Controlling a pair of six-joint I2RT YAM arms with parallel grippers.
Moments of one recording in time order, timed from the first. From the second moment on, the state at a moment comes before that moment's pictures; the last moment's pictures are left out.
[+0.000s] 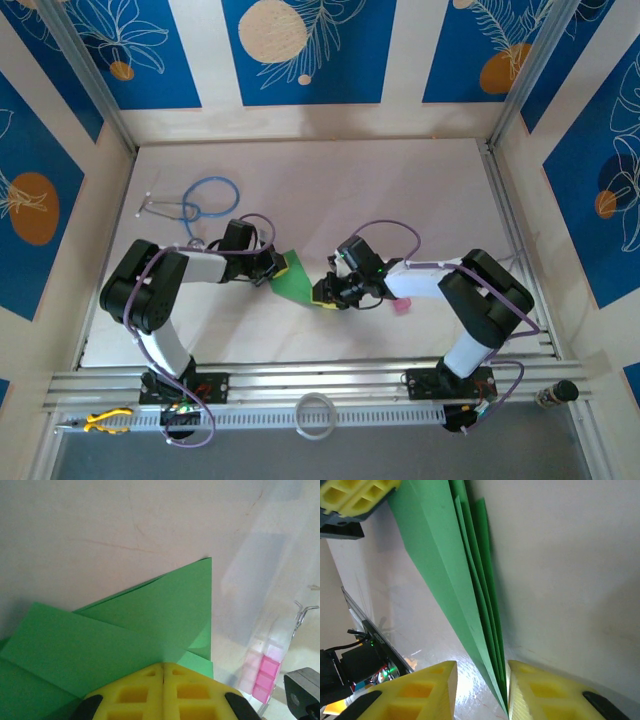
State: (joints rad) left arm -0.38 1.74 0.69 0.14 0.56 -0.94; right arm 0.73 1.64 0.69 -0.01 -0.57 0.91
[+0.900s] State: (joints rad) left arm -0.38 1.74 0.69 0.14 0.56 -0.94; right arm 0.71 1.67 0.69 0.07 -0.60 0.92
